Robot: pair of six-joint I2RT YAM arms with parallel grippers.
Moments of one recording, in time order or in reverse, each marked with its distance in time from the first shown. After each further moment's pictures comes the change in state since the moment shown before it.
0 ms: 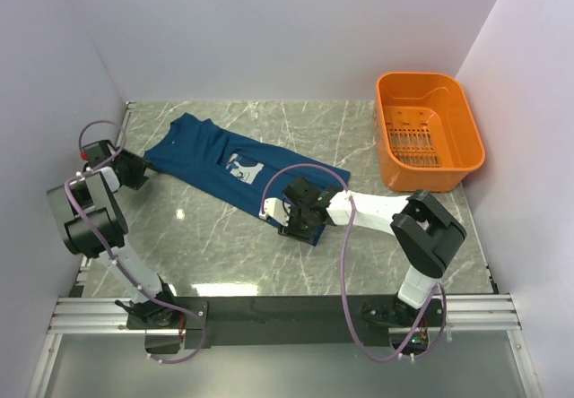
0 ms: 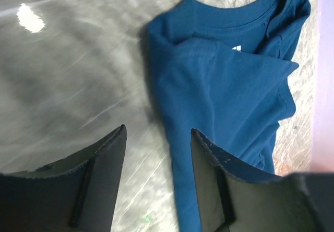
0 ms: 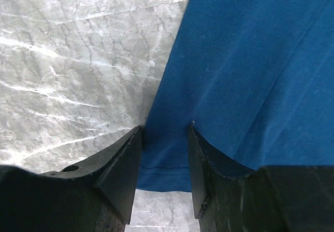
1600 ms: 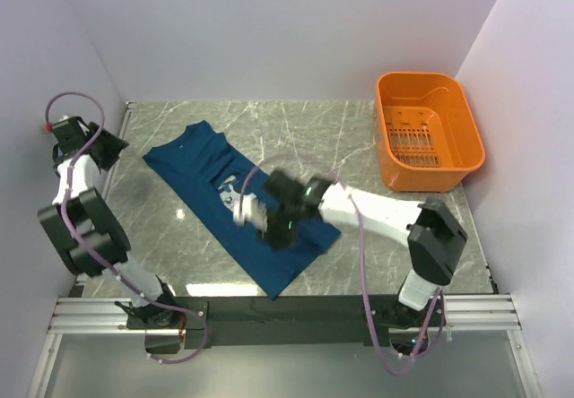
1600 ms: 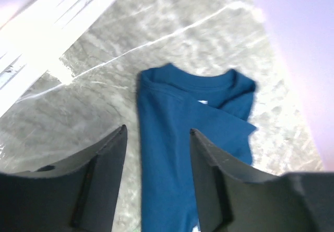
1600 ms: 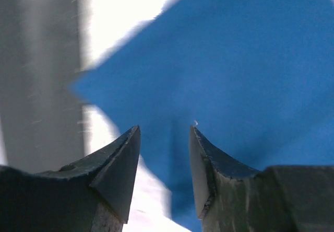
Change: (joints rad) left arm 0.050 -0.095 0.227 -0.224 -0.056 0.166; right arm 0.192 -0.030 0.235 -0.249 -0.265 0.003
